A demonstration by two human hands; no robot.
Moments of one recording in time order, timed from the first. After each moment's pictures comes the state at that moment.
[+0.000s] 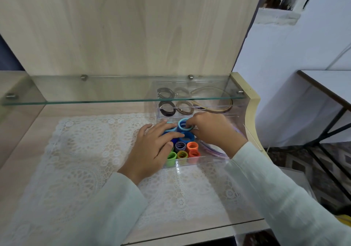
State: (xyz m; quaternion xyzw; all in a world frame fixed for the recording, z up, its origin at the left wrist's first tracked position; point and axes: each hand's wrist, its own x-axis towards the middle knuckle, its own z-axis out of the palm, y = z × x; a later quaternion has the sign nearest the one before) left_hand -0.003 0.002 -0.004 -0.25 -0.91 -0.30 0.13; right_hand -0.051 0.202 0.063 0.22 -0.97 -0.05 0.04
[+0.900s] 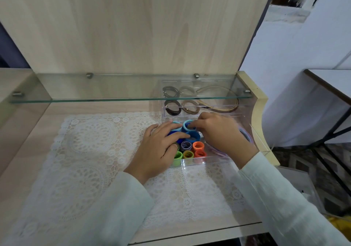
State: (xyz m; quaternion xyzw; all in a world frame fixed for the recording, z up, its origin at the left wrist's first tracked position) left_hand -0.003 0.002 -0.005 -0.25 -0.91 -0.30 0.11; right_hand -0.043 0.210 0.047 0.24 -0.97 -0.04 0.08
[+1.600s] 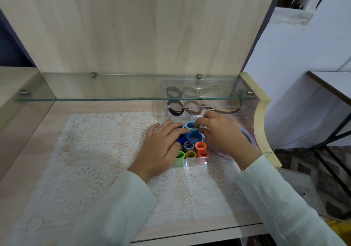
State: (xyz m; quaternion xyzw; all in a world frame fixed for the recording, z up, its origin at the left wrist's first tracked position) left_hand -0.003 0.003 -0.003 -0.23 -0.92 -0.29 0.09; right_hand -0.040 0.207 0.048 0.19 -0.98 0.04 0.06
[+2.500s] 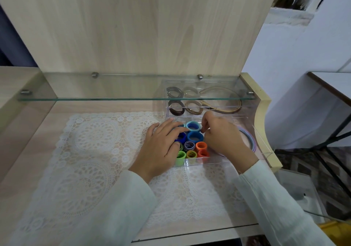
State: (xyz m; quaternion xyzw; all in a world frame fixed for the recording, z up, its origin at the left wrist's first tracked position) left_hand -0.002 0.003 -0.003 -0.23 -0.92 -0.30 0.12; right_hand -0.029 0.194 0.055 0.05 -0.99 0.12 0.00
